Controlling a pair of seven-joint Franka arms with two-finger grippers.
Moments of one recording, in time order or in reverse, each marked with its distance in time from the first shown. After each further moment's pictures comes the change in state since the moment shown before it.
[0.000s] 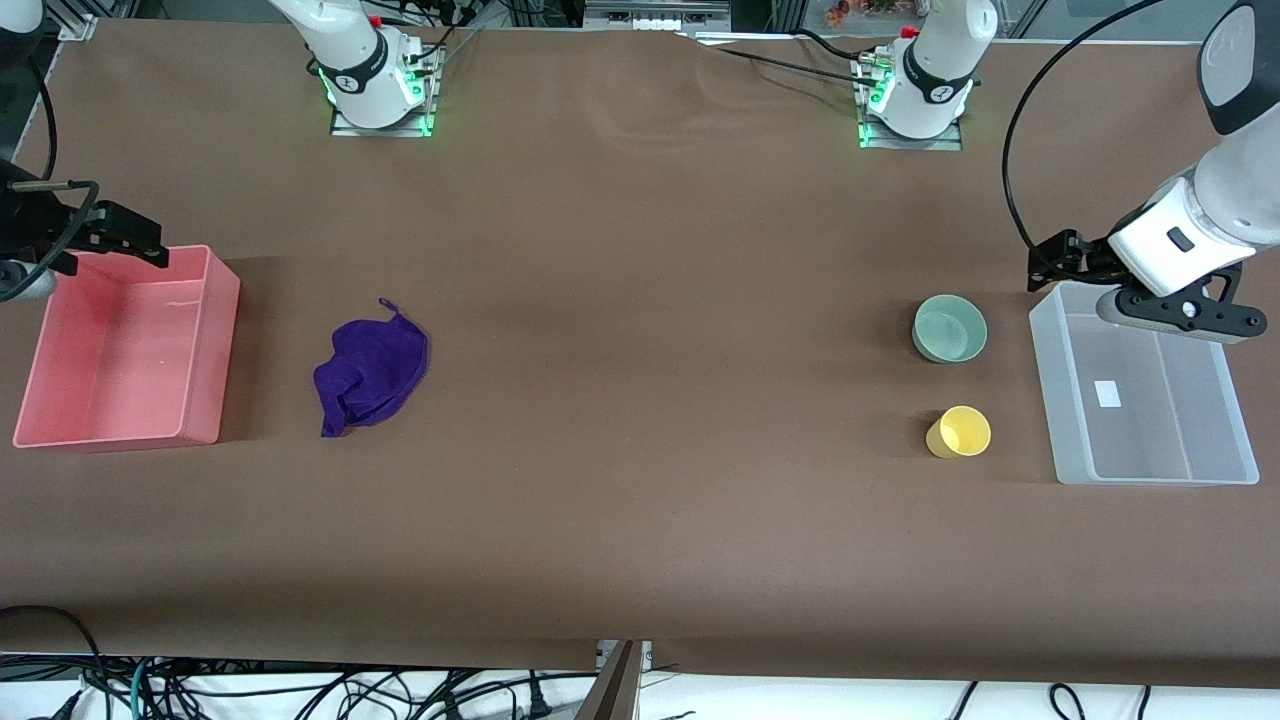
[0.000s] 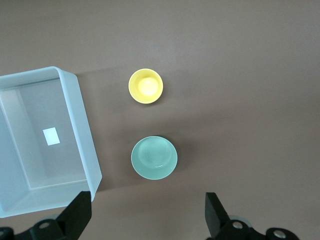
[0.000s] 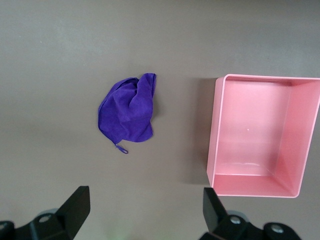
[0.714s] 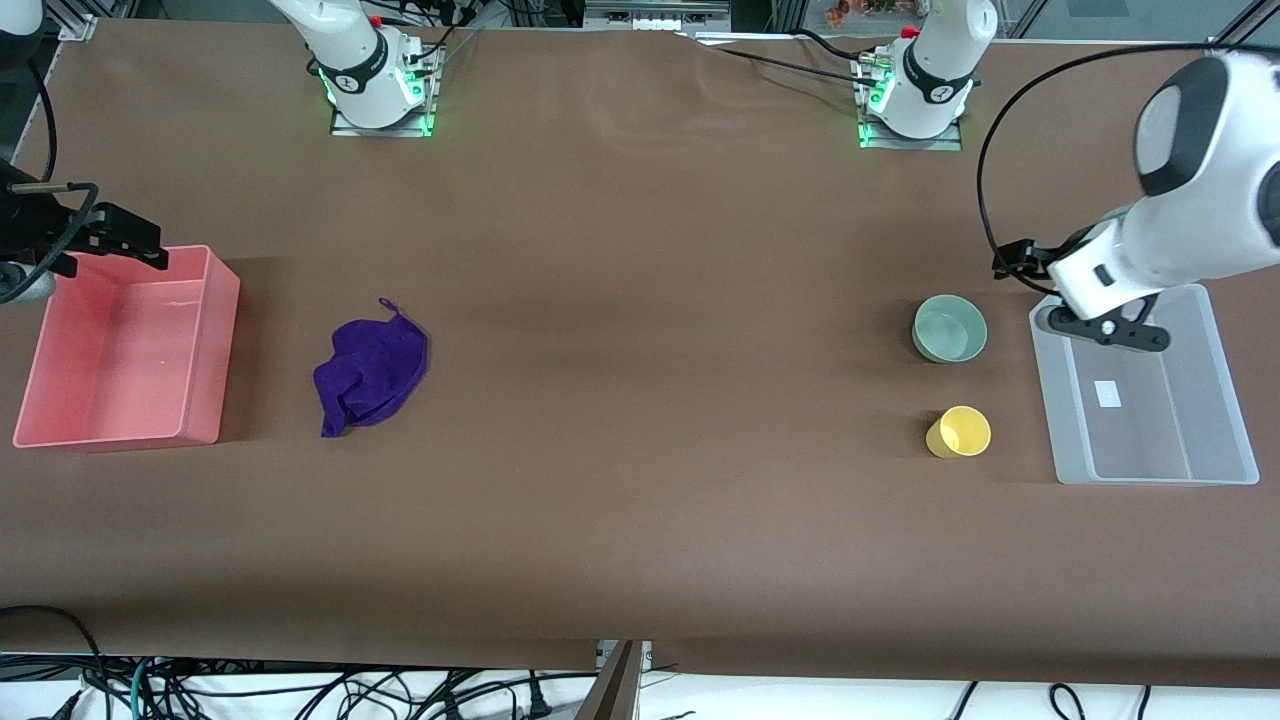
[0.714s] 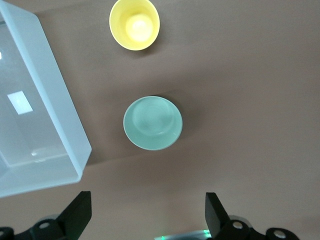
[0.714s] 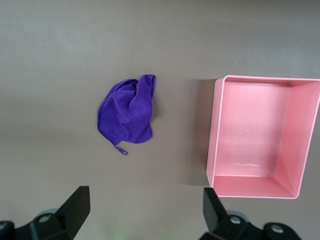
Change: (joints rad) left arm 0.010 0.029 0.001 -0.224 0.041 0.068 0.062; right arm -0.001 0.001 -0.002 0.000 0.000 0.006 0.000
